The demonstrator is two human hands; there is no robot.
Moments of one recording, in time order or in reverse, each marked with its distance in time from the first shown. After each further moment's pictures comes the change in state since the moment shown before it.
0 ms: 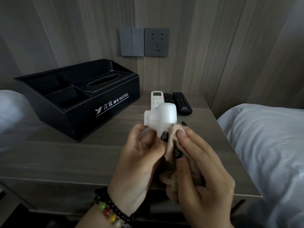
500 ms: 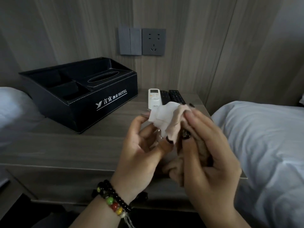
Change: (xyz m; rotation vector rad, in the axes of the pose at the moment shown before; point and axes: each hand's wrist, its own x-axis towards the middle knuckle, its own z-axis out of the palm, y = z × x) left_hand -0.017 0.002 0.008 0.293 -0.083 0.146; right_hand 0.016 -0.020 -0.022 0.008 0.005 -0.043
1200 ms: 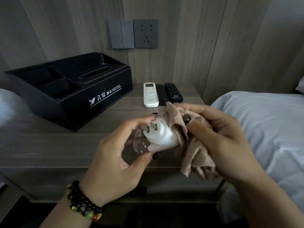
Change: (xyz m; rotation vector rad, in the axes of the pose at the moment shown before) left_hand -0.010 0.007 -0.041 0.745 -0.184 0.407; right_hand 0.041 0.005 -0.031 0.442 -0.366 0.515
